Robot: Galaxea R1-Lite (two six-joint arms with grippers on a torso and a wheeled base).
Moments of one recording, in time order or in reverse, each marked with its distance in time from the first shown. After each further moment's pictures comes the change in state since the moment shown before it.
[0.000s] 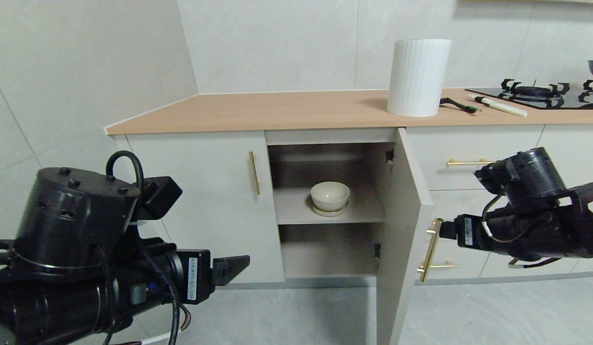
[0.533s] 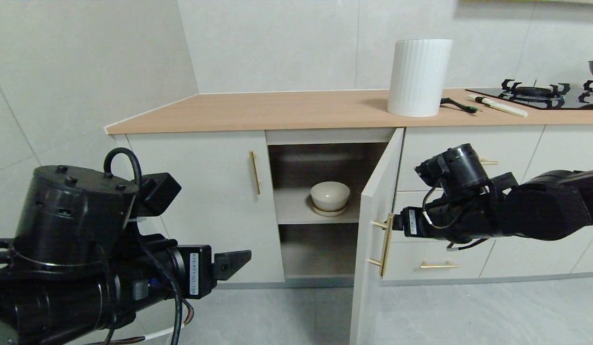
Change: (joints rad) left arm 0.001 0.003 0.006 -0.039 0.002 -0.005; right arm 0.091 0.211 -0.215 -0.021 0.109 -0.023
